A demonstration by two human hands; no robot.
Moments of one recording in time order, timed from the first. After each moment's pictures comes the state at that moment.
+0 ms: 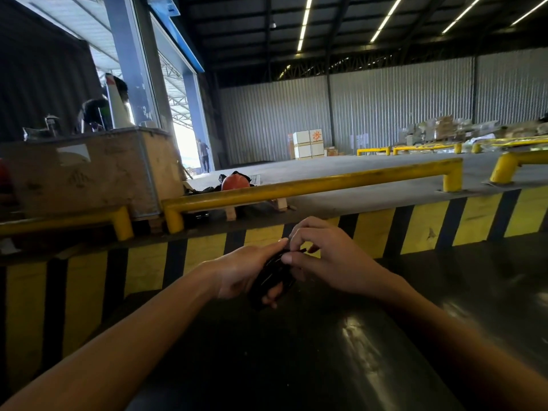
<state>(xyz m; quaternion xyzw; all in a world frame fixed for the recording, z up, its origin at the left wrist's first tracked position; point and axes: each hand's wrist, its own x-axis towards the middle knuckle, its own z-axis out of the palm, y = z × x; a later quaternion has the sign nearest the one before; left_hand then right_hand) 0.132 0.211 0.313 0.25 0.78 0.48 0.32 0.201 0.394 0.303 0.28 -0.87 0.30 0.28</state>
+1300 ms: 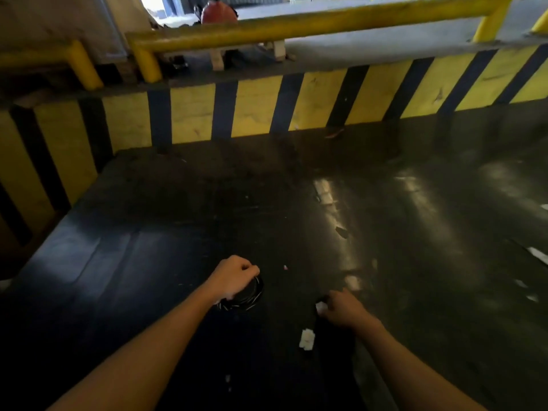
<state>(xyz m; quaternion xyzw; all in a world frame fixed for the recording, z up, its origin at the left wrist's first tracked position) 0.200 0.104 0.007 0.07 0.91 0.33 0.24 0.278 0.356 -0.088 -0.12 -0.92 0.28 -0.23</state>
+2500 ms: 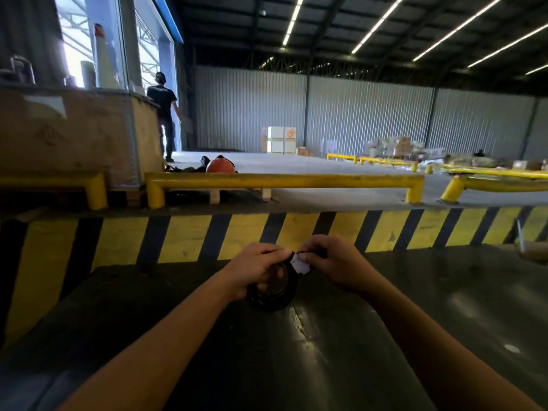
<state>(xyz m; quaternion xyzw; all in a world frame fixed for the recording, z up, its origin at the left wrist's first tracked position) 0.150 0.153 0.258 0.31 0.71 0.61 0.13 0.220 0.329 0.280 0.15 -0.92 0.30 0.22</state>
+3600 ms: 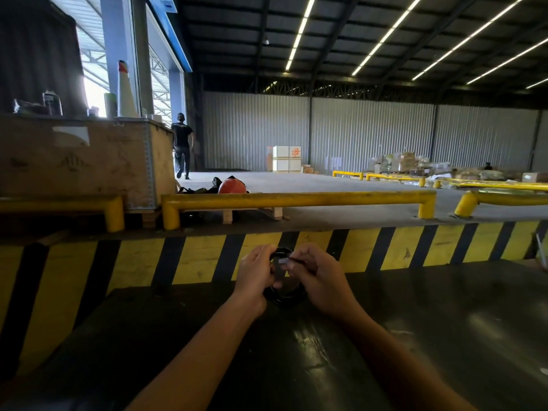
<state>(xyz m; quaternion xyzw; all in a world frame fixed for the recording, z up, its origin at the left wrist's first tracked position) 0.156 0.128 0.275 0.12 0.58 0.81 0.03 0.207 0.249 0.270 0.19 -0.80 0.47 0.32</state>
